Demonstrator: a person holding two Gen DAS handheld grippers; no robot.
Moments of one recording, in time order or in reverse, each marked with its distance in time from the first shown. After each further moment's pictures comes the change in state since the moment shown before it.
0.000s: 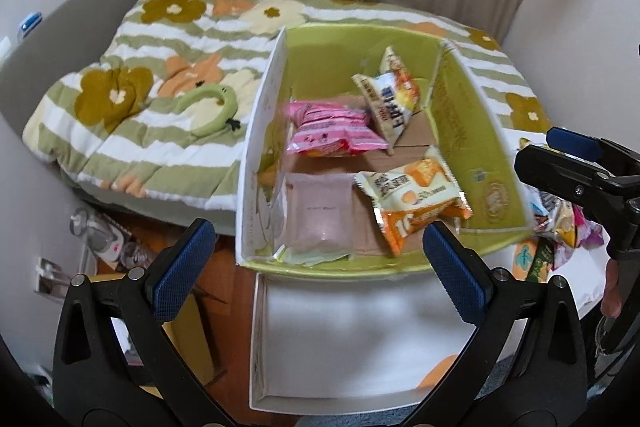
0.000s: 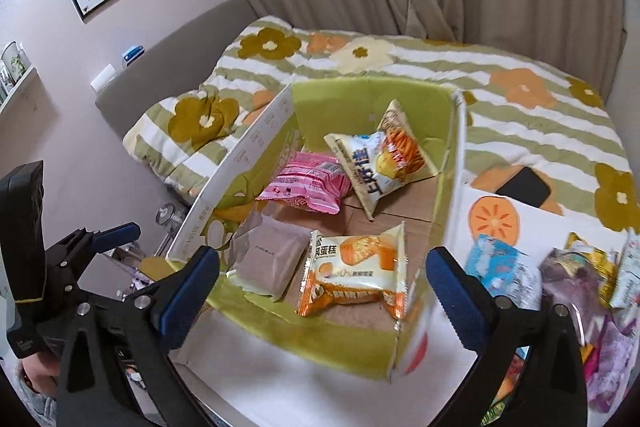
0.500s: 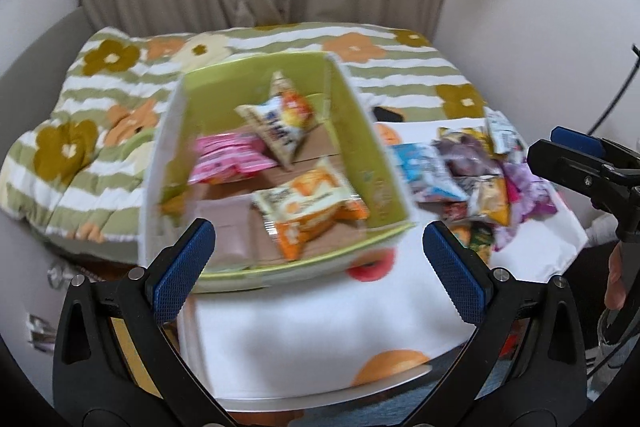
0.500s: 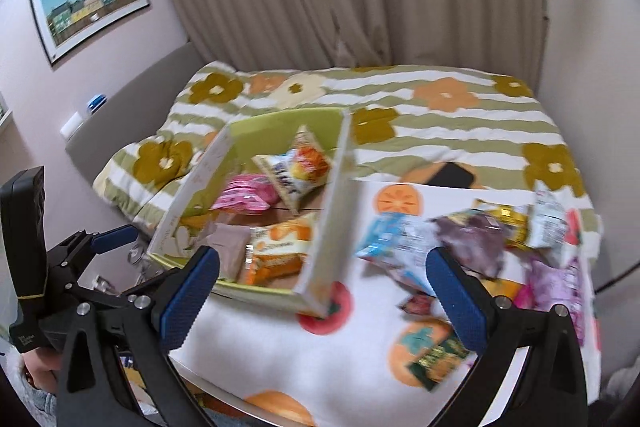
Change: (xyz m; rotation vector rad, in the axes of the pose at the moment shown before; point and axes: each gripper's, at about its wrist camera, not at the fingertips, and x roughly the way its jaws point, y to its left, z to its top) left arm -0.035 -0.100 -0.008 0.169 -0.076 -0.163; right arm -0.111 -0.060 -0.050 0.130 -0.132 -0.167
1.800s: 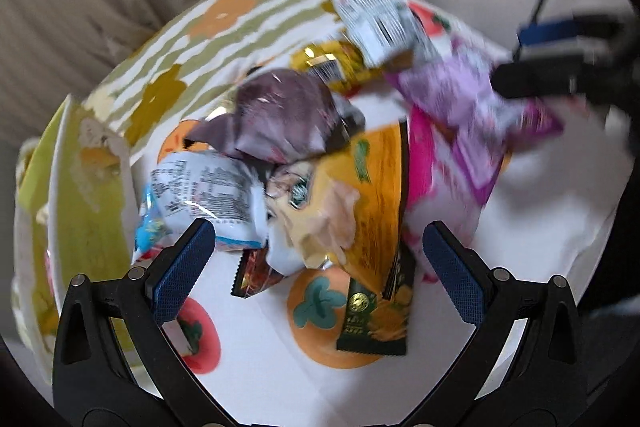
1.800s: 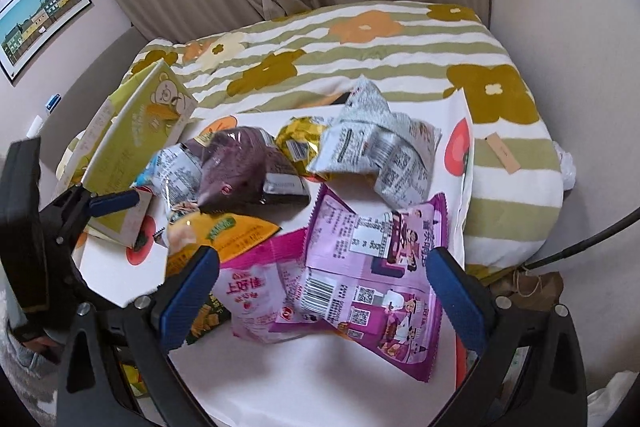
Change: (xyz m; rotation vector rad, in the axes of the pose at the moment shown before) left arm 0.189 -0.264 -0.022 0.522 0.187 0.001; right arm 0.043 -0.268 -0.063 0.092 0.187 0.003
